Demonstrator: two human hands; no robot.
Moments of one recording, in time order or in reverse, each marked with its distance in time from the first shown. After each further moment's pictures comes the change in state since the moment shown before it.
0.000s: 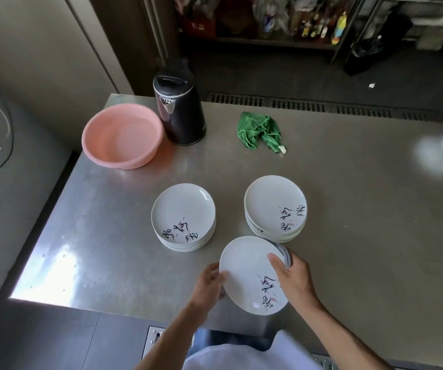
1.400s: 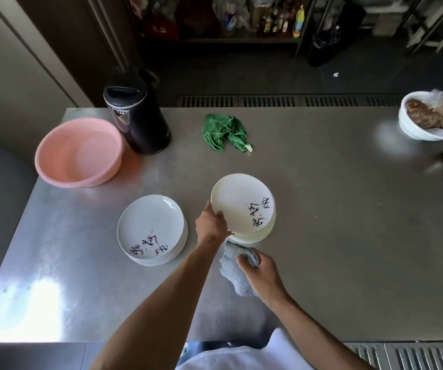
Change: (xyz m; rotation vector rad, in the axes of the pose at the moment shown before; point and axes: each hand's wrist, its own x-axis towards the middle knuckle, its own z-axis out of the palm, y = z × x) left_hand 0.076 0.128 0.096 0.488 0.221 0.312; right_hand 0.006 -0.001 0.001 0.116 -0.077 0.106
